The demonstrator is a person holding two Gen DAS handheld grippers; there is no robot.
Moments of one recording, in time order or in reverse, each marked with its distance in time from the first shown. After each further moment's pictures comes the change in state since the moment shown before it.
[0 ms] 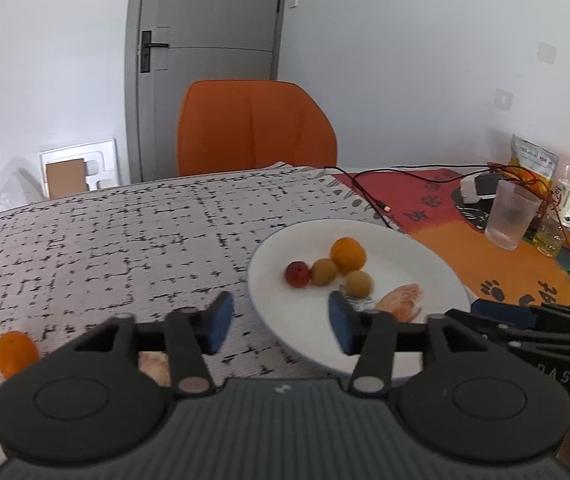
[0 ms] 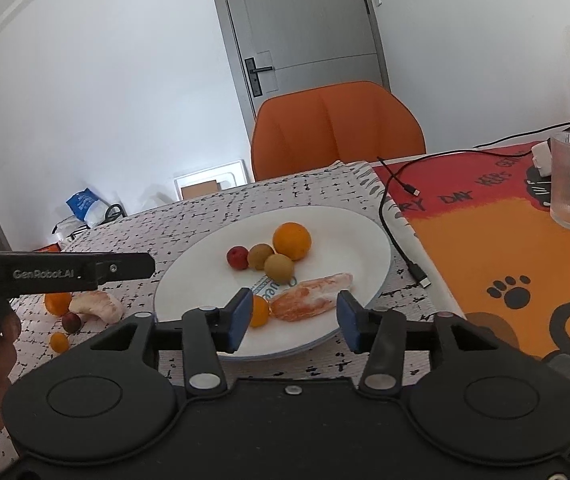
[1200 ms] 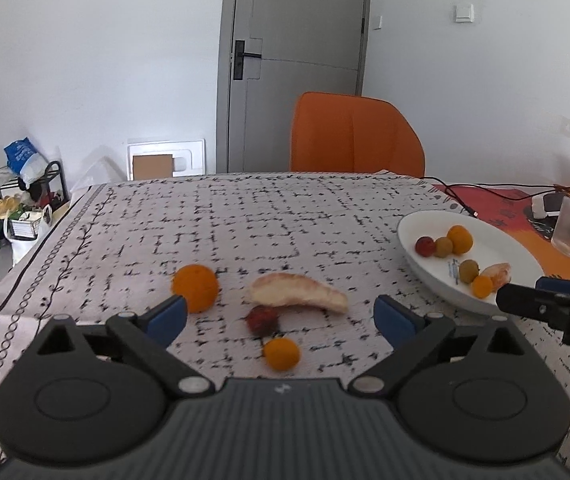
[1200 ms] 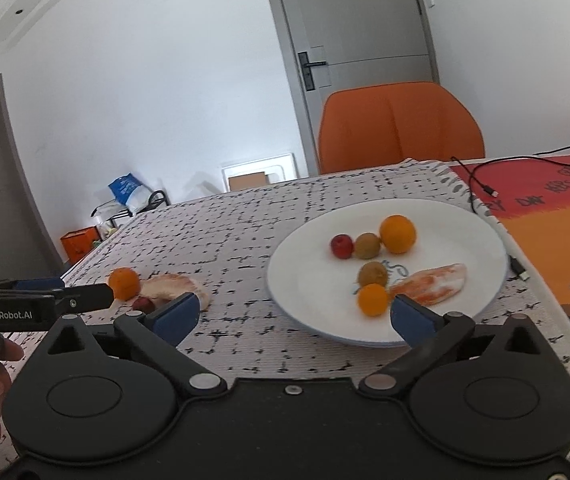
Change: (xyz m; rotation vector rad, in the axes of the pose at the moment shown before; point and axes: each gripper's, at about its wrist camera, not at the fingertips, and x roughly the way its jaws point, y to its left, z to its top) left arm -0.080 0.088 -0.052 -0.095 -0.049 0.201; right arm 0.002 0.073 -0.008 -0.063 0.014 0.117
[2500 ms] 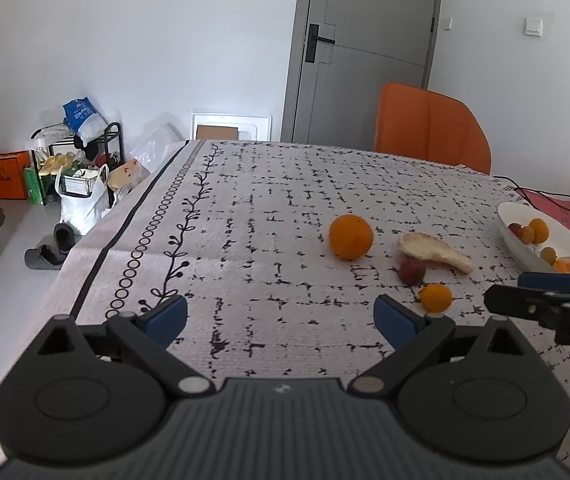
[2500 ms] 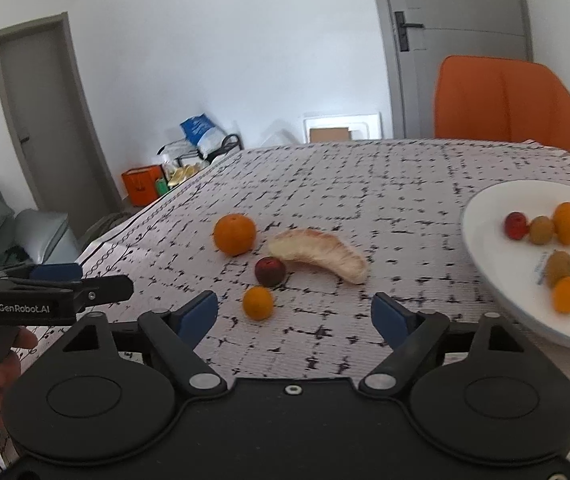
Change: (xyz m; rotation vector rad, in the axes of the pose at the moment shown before) left arm -0.024 0.102 -0.035 -0.115 0.048 0.127; right arm 0.057 0.104 -0.011 -0.137 0.149 0.188
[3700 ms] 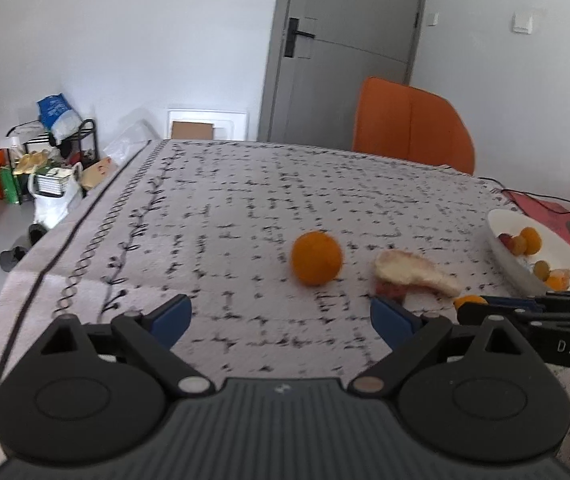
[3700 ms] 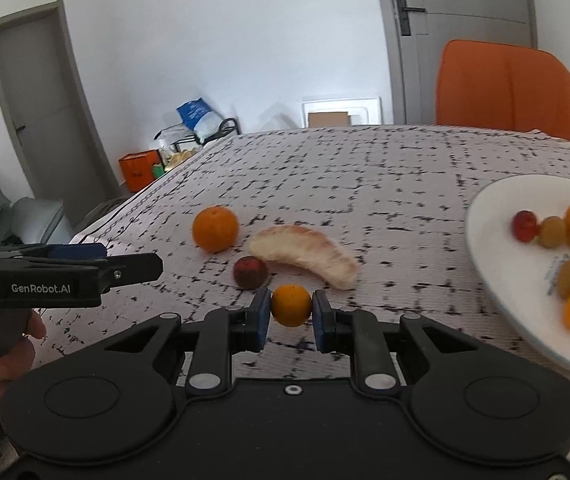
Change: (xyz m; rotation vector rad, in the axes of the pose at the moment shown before) left arm 0.037 -0.024 0.021 0.008 0.008 -0.076; right arm 0.017 -0.017 0.007 0.005 0.040 -0.008
